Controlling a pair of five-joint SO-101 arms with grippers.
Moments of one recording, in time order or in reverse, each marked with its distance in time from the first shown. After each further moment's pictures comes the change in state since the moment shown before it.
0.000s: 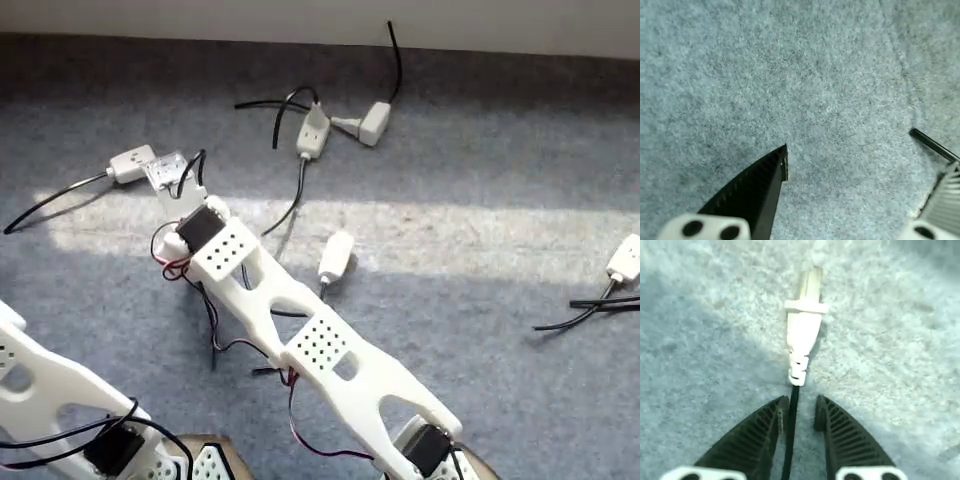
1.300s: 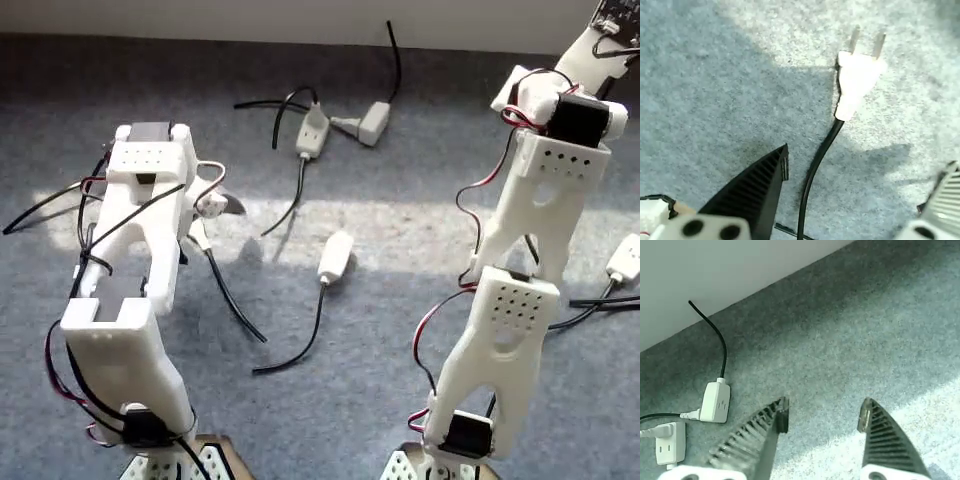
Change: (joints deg) left arm 53.0 -28.3 46.2 4.2 30.7; right arm 64.4 -30.6 -0.8 3.3 3.8
